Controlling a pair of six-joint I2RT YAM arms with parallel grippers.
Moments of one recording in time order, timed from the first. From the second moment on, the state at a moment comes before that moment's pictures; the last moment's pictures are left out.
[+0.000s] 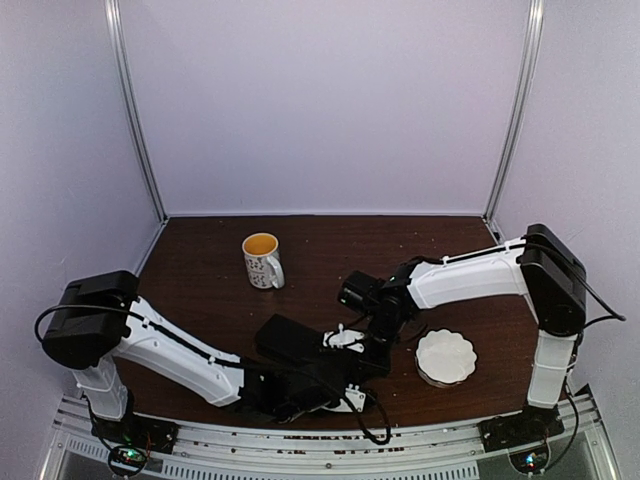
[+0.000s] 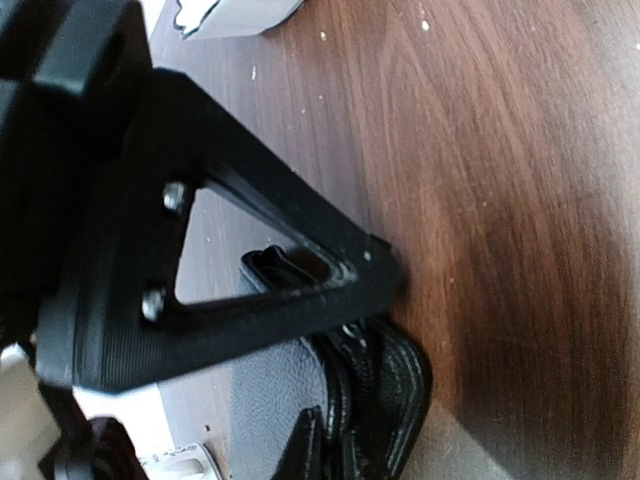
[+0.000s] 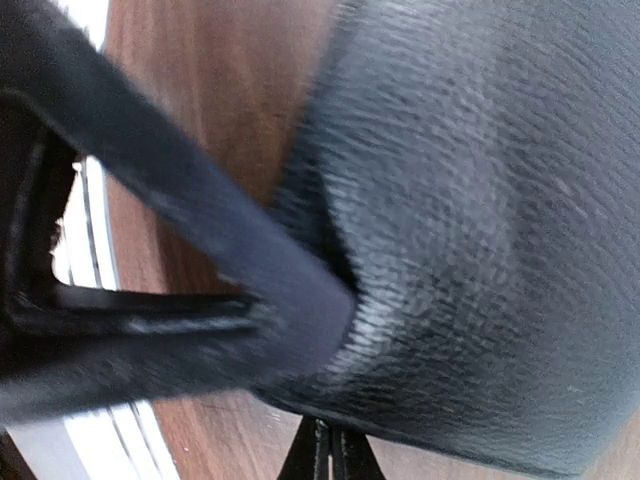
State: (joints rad) left arm -1.46 1.86 0.92 0.12 -0.61 0.70; right arm 0.96 1.91 1.24 -0.75 -0.43 -0.42
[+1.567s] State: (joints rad) left arm -1.22 1.51 1.03 -0.28 -0.85 0.23; right arm 0.42 1.37 1.31 -0.62 -0.24 -0.29
